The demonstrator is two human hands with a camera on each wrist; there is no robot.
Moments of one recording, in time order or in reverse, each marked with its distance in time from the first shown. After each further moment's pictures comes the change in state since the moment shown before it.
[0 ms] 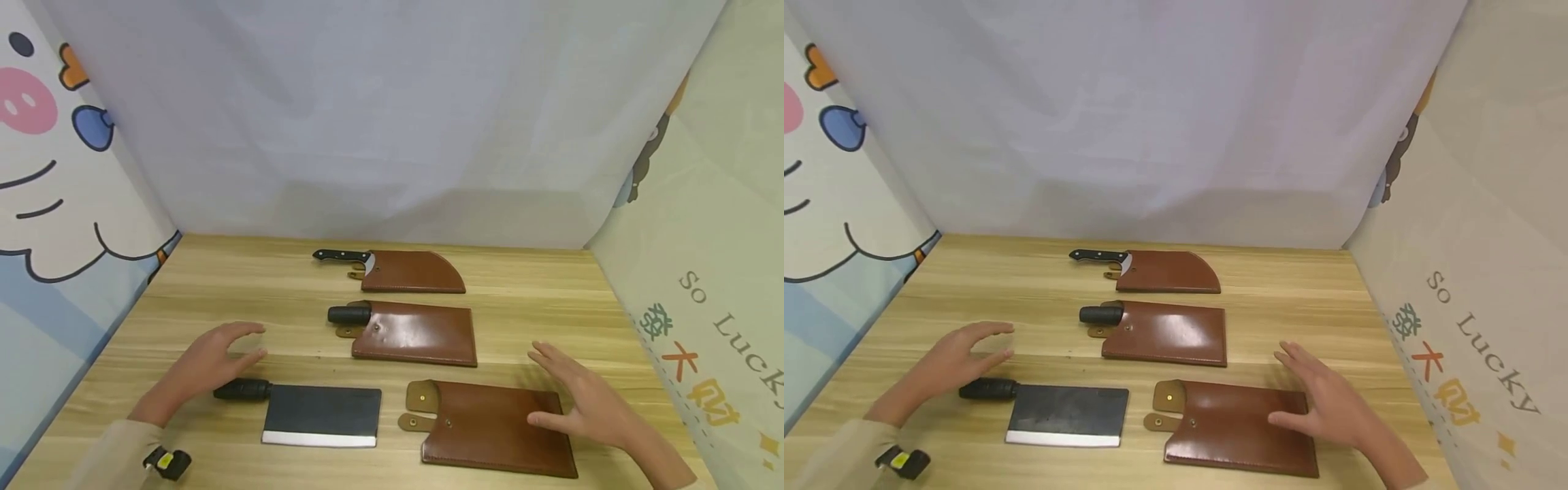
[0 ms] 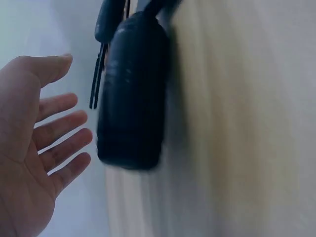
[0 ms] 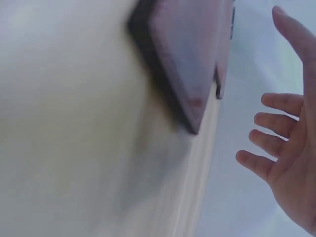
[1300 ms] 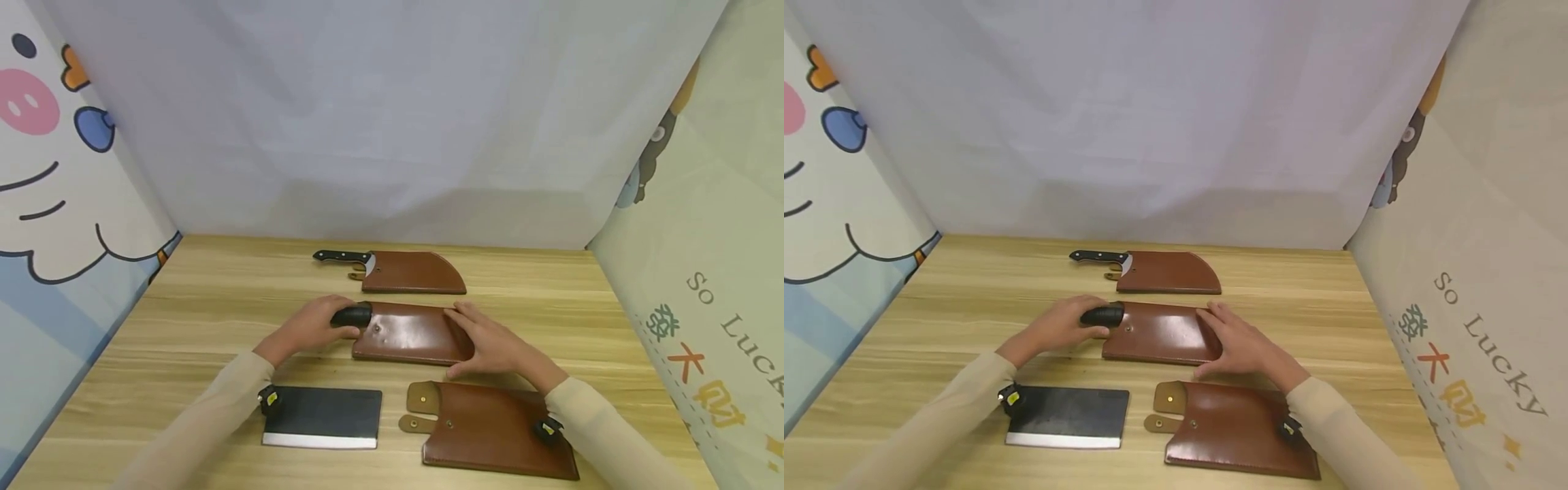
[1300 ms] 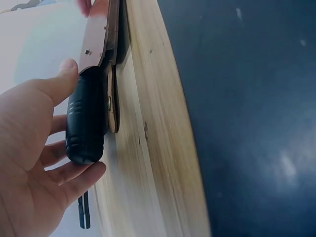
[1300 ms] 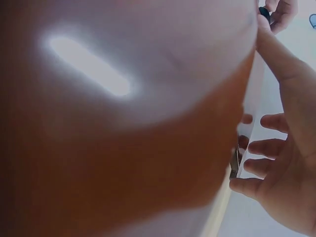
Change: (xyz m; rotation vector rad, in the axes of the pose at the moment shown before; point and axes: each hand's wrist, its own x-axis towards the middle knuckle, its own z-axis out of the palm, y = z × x) left_hand 0.119 0.077 0.061 -0.014 -0.140 0.178; right_hand 0.144 -0.014 0.058 0.003 -0.243 -0.066
